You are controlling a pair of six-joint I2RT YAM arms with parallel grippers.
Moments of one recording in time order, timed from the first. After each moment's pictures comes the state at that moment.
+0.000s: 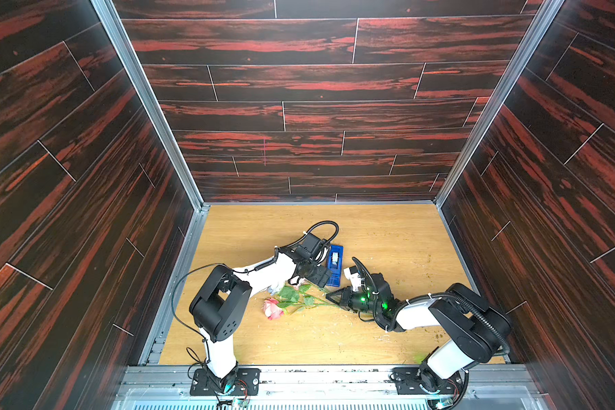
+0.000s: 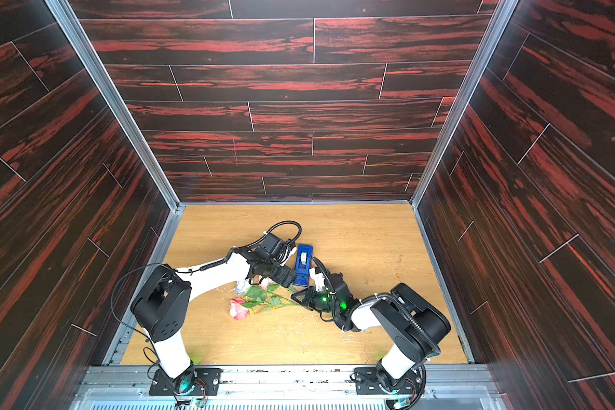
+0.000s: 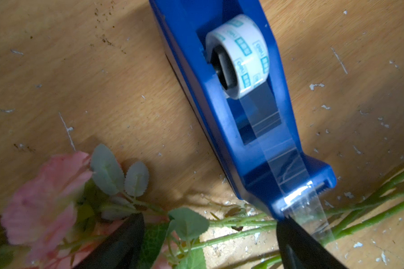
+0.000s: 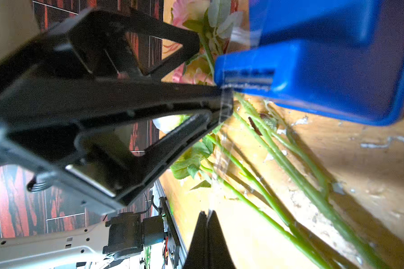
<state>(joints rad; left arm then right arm) -0.66 1.83 1.24 -0.45 0.08 -0.07 0.71 1.62 0.38 0.79 -0.53 1.09</state>
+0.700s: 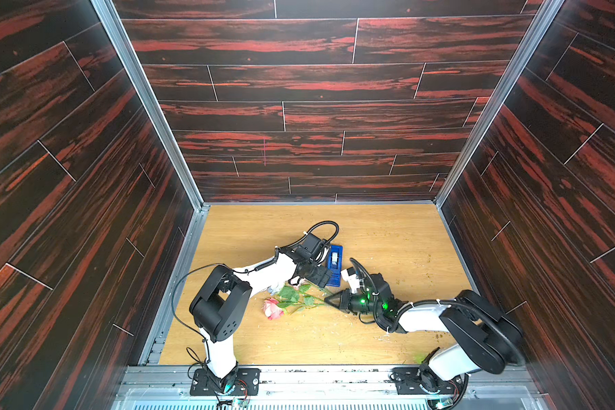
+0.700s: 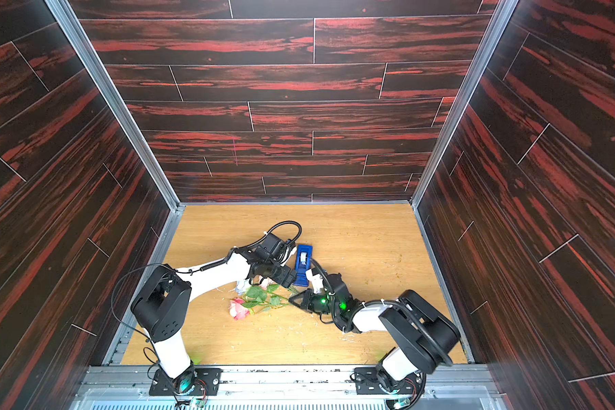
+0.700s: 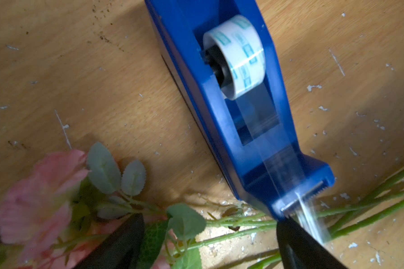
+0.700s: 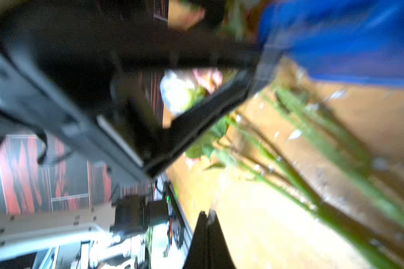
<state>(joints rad) -0.66 1.83 1.24 -0.44 0.08 -0.09 0.74 1.52 0.40 0.64 -0.59 1.05</state>
